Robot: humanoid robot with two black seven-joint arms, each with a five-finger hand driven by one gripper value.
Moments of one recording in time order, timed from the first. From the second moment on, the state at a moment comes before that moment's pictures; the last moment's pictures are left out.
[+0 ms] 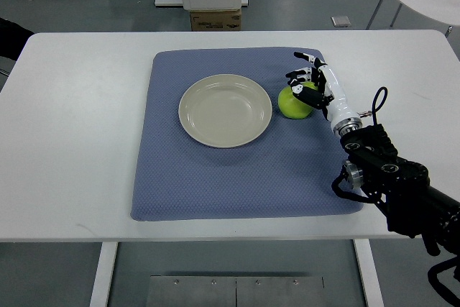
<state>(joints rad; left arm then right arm) 0.00 0.00 -0.11 -0.24 -0.10 0.11 -0.47 0.82 0.00 0.40 0.48 -0.48 -0.21 0.59</state>
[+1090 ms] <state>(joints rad) 0.00 0.00 -0.11 -0.24 -0.10 0.11 -0.47 0.81 0.00 0.33 0.49 -0.48 -0.21 0.61</state>
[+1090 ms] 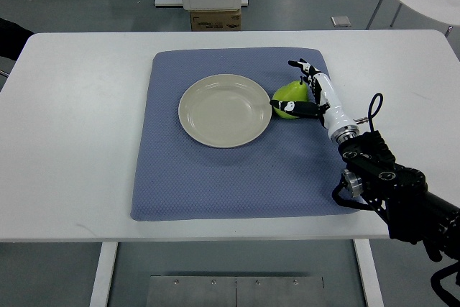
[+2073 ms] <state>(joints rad) 0.00 0.00 -0.11 -0.24 -0.10 0.11 -0.47 0.94 0.00 0.32 0.45 -0.48 -0.23 0.61</state>
